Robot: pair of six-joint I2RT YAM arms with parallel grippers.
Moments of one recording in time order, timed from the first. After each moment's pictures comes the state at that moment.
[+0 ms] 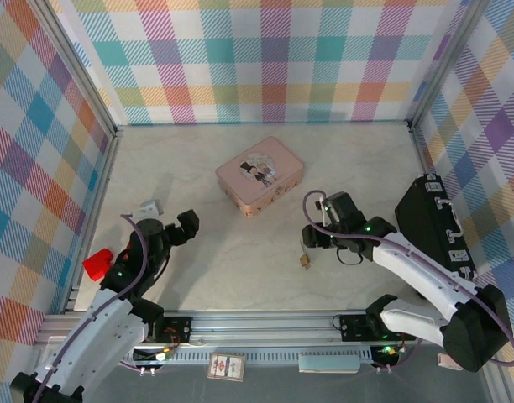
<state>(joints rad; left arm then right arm) -0.40 0.60 0.48 -0.32 -0.26 -0.62 0.60 1.09 0.79 -0.66 -0.02 0.40</state>
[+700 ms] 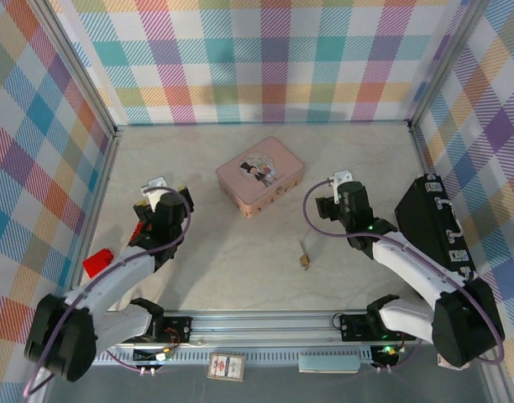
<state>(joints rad) -0.40 1.10 0.55 0.05 -0.76 -0.33 0.43 1.15 0.62 -0.07 0.32 -0.04</state>
